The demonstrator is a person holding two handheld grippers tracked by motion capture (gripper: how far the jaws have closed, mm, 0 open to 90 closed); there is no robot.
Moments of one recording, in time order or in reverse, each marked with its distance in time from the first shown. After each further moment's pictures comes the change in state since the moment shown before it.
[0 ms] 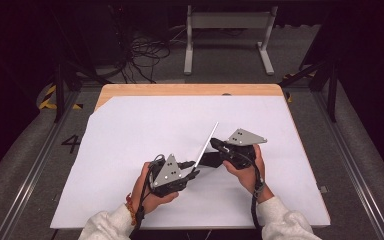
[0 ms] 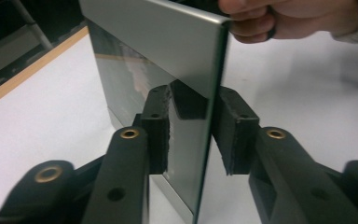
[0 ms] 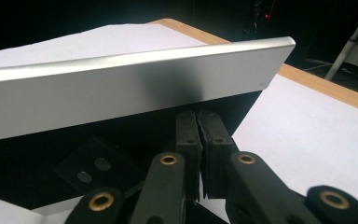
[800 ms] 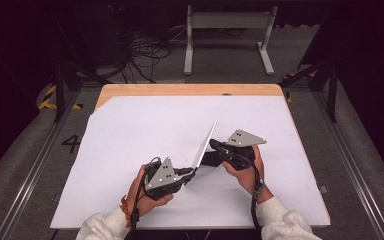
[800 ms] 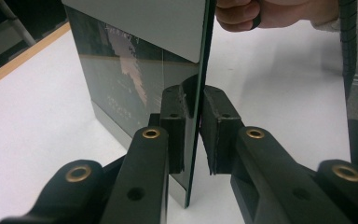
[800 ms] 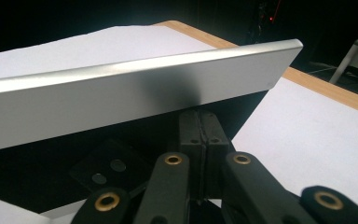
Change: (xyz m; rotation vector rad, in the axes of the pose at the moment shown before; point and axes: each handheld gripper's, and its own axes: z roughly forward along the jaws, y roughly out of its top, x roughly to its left) left arm 0.001 -0.006 -0.004 0.009 -0.042 -0.015; right arm 0.004 0.001 -0.001 -0.004 0.011 -0.016
